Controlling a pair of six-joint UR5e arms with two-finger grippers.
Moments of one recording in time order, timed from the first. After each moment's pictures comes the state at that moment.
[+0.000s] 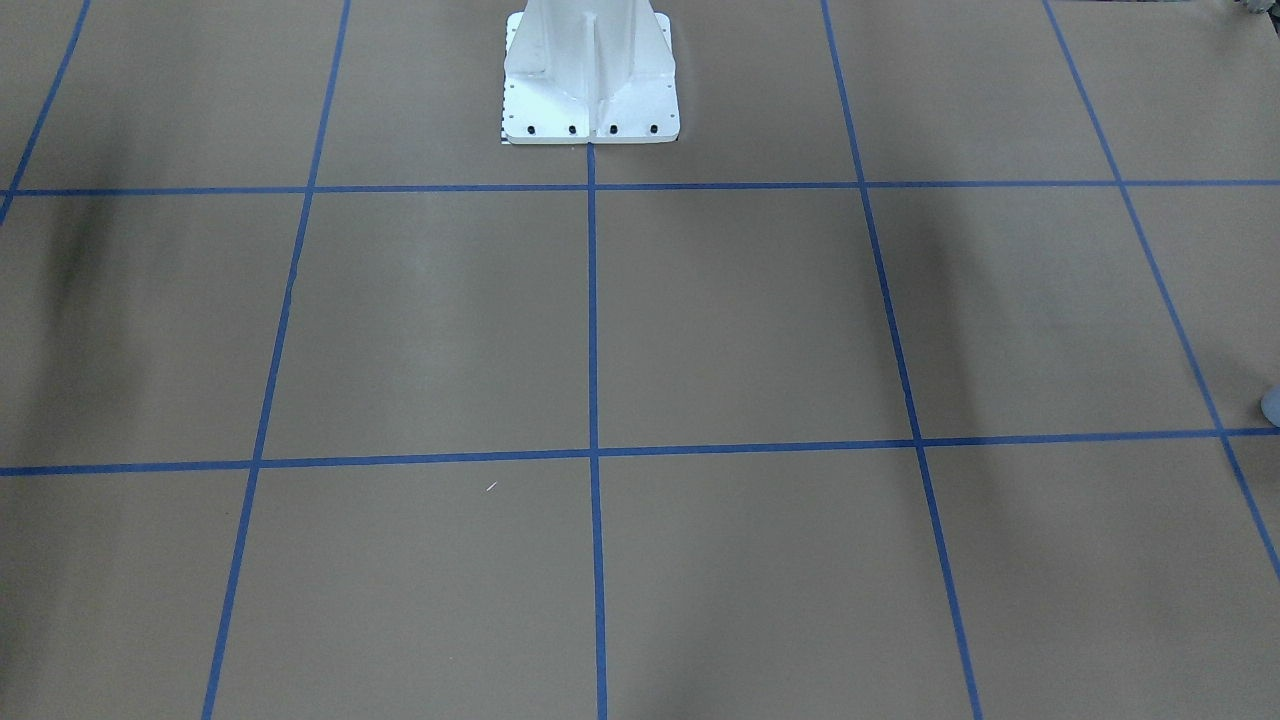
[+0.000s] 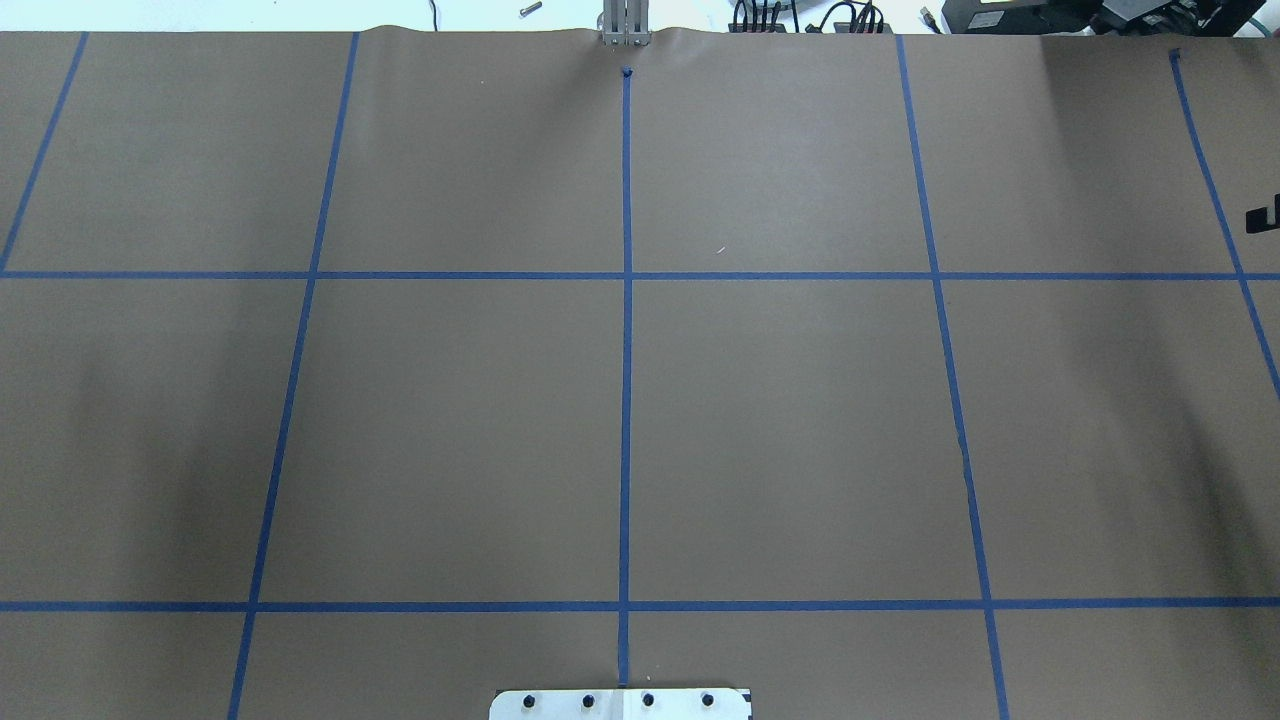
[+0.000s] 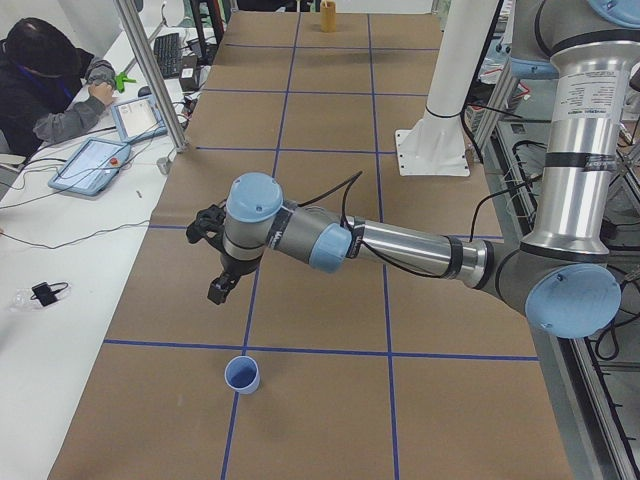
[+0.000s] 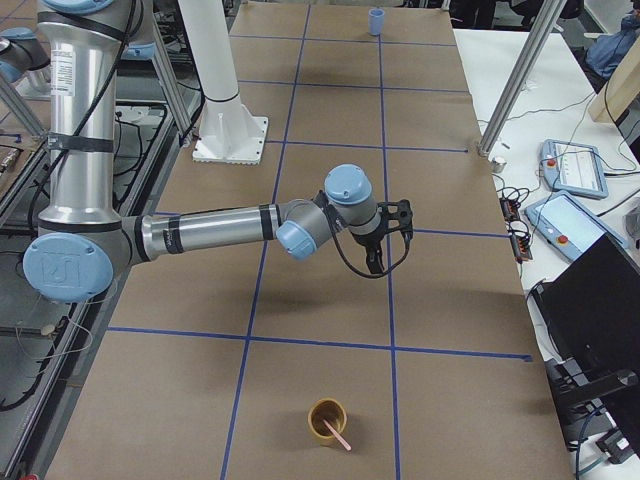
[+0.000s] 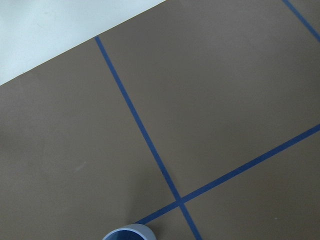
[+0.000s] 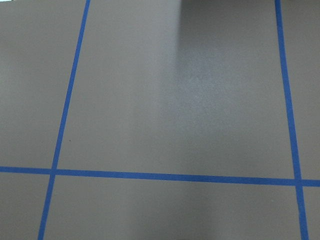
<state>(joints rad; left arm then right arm) -1.61 -1.67 -1.44 -2.00 -2.35 0.23 1.34 -1.64 1.81 -1.04 2.28 0.62</state>
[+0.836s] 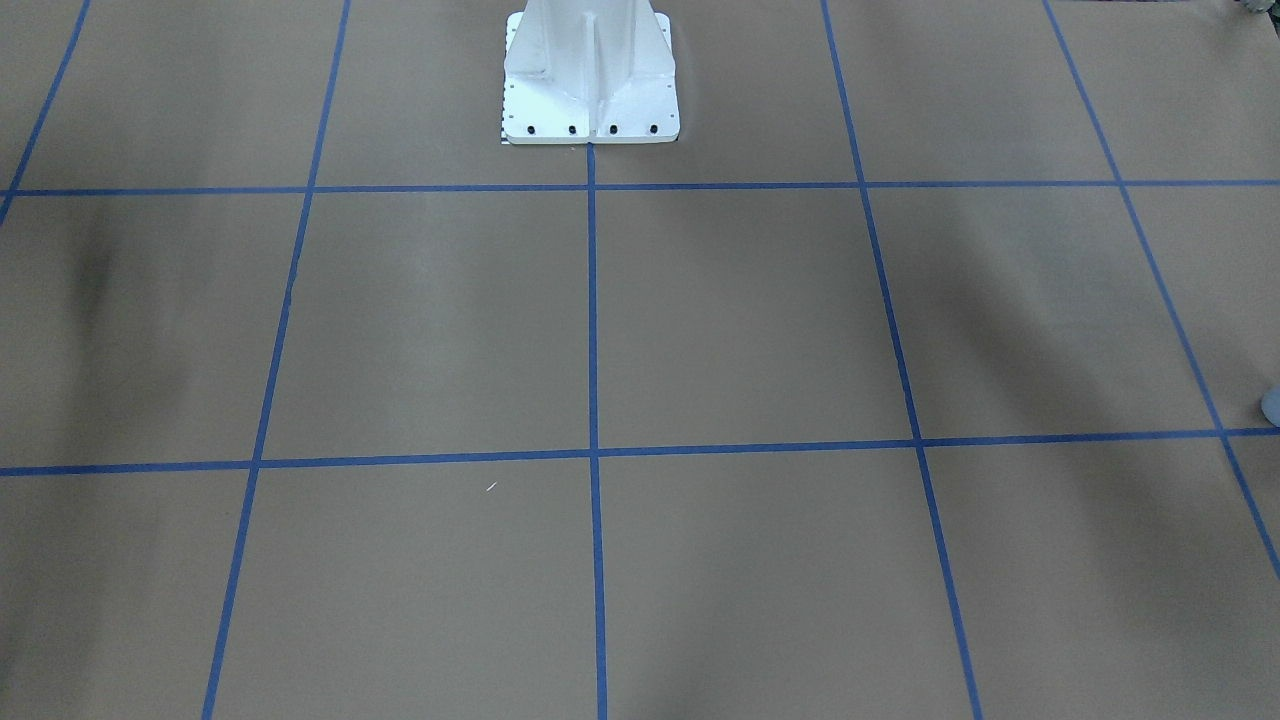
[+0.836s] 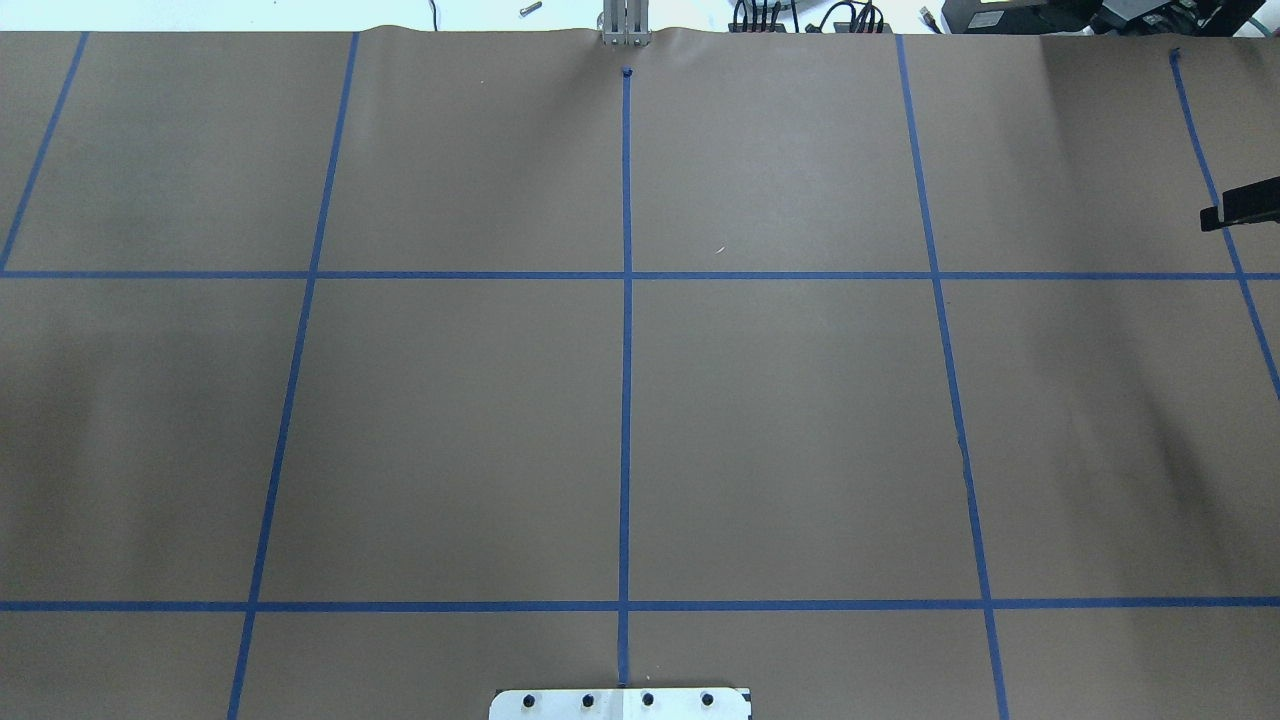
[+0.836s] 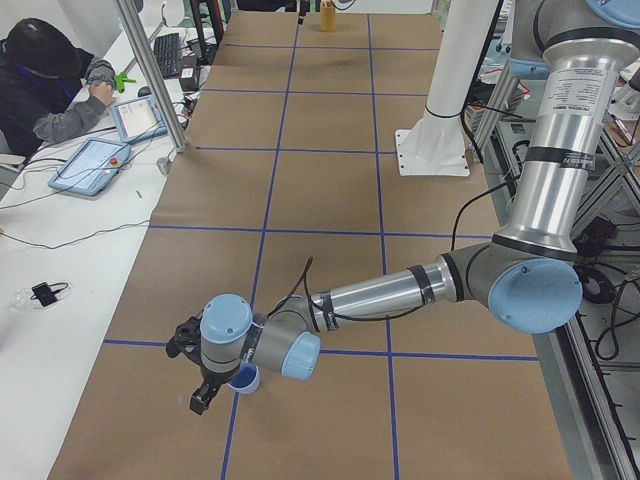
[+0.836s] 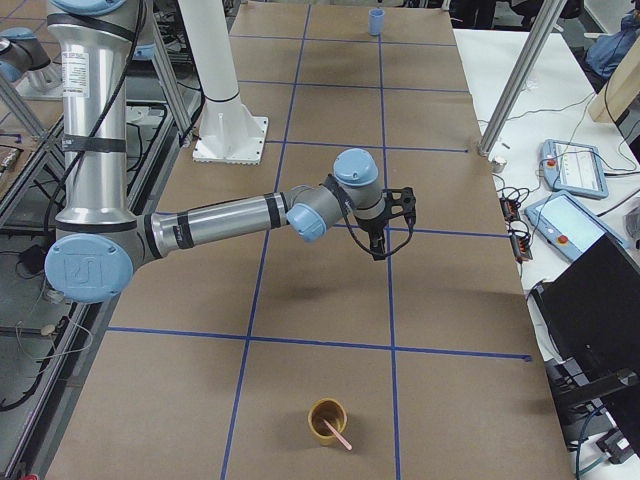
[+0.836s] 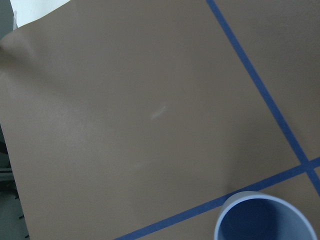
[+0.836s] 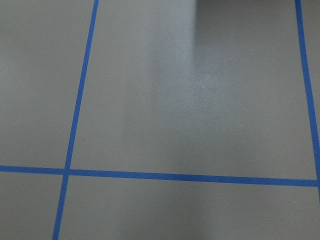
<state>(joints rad) -1.57 -1.77 -1.03 -2.21 -2.19 0.22 1.29 -1.61 1.84 -1.10 2.25 0.64</state>
